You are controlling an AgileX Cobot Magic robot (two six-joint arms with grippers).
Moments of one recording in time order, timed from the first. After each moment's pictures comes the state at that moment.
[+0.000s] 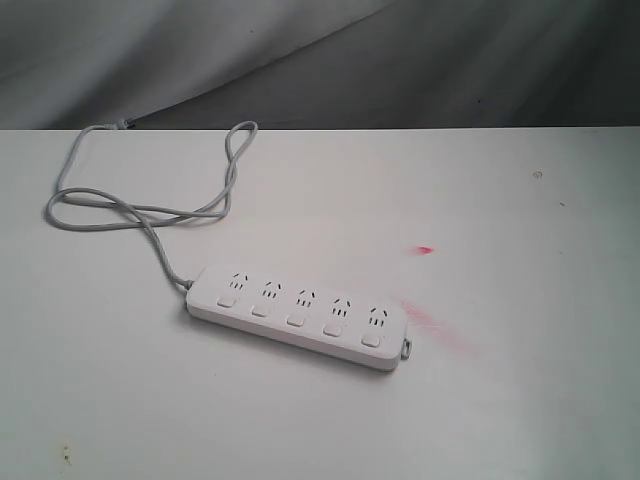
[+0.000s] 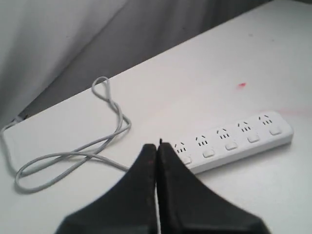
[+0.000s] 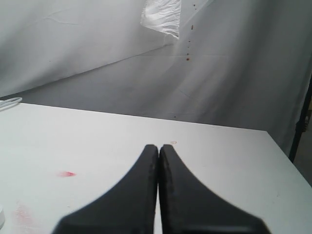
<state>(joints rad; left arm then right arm) -0.15 0.56 -0.58 -0.40 0.57 0.64 0.01 0.05 0.00 0.19 0.09 -0.30</state>
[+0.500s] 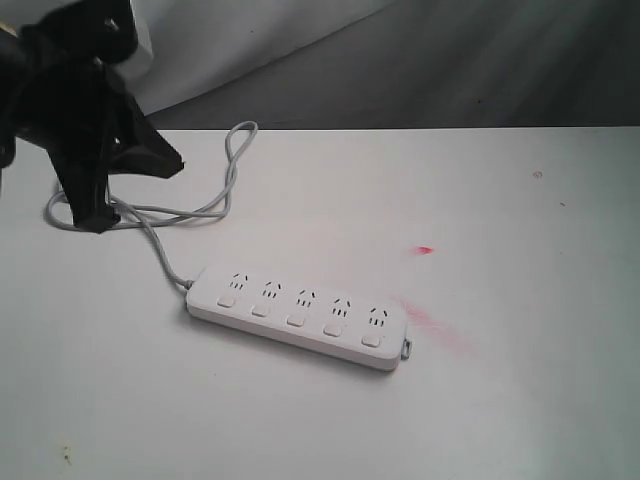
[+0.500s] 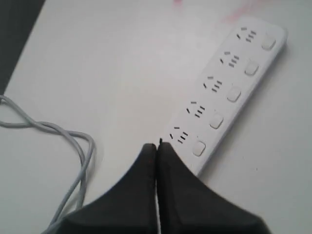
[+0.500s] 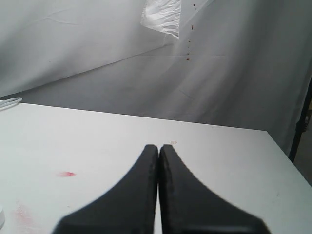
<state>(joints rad) -0.15 1.51 -1.22 -0.49 0.88 1.31 0.01 0.05 0.00 0.19 0.09 -0.30</state>
